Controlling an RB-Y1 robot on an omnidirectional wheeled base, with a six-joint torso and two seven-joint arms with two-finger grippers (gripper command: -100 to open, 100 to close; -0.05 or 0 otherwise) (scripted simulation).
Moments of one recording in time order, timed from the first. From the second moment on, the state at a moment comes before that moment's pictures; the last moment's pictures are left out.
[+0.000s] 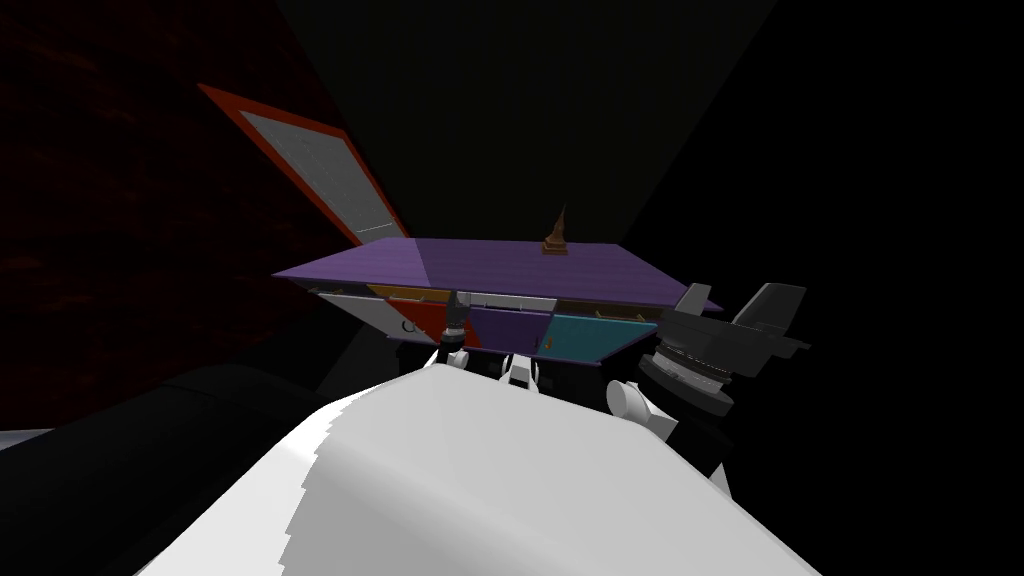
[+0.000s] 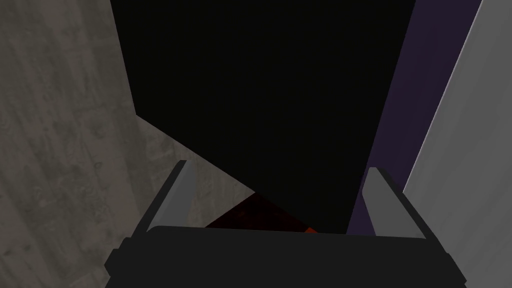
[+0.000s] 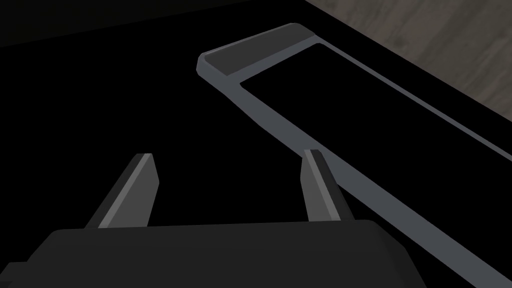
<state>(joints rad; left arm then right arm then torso) 0.39 0.12 -0.02 -1.63 0.08 -1.00 0.05 0.54 0.04 -0.05 -2.37 -0.05 -0.63 0.05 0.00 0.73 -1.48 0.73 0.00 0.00</state>
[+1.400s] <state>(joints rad) 0.31 0.13 -0.01 -1.29 0.06 -1.18 0.07 0.54 0.04 -0.05 -2.37 -0.05 -0.63 0.05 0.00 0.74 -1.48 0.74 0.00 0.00</state>
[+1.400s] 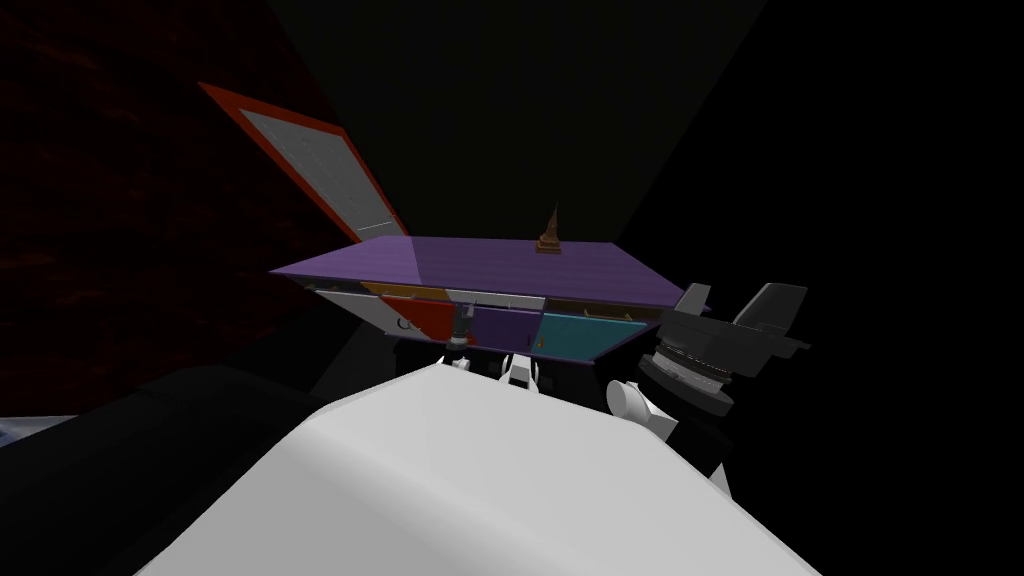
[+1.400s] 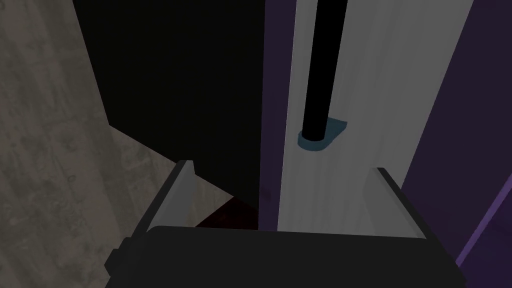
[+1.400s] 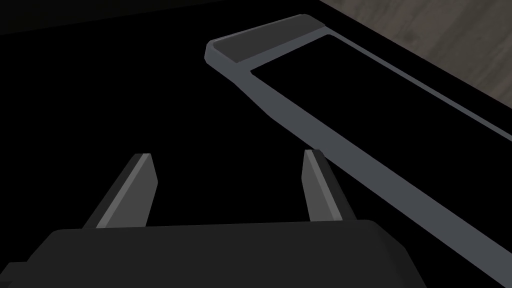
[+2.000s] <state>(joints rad) 0.28 0.05 -0.01 -1.14 0.05 -1.26 0.08 0.54 0.04 -0.05 -2.37 -0.05 -0.63 0.05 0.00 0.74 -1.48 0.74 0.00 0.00</state>
